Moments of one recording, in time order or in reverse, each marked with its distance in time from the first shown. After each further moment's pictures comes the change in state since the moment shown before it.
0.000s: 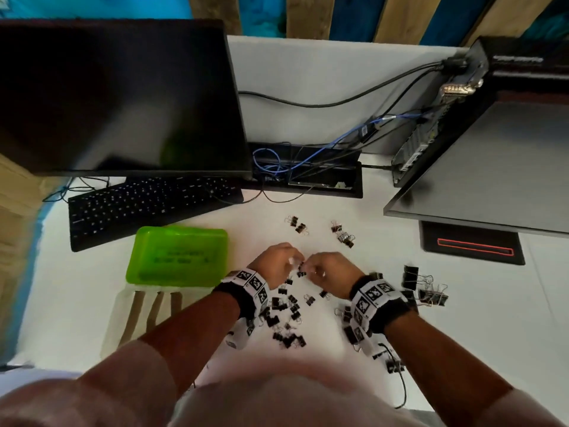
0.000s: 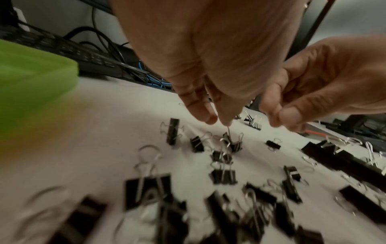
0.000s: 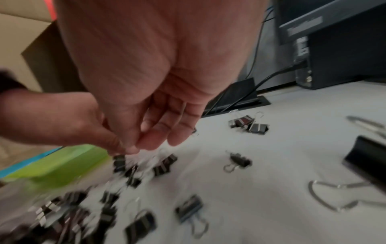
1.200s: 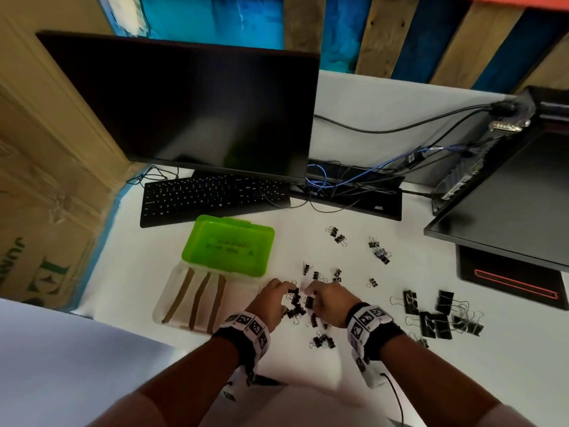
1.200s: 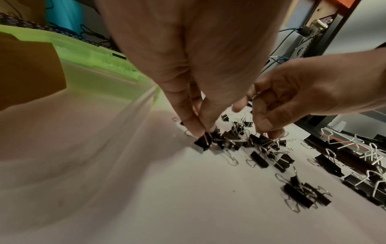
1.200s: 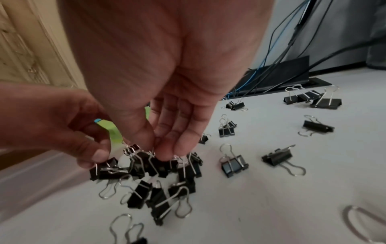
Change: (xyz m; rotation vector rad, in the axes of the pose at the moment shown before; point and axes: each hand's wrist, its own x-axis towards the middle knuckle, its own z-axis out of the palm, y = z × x) left_hand -0.121 -0.039 0.033 -0.068 0.176 -0.286; right_hand 0.001 -0.048 0.073 -0.100 -0.184 0.079
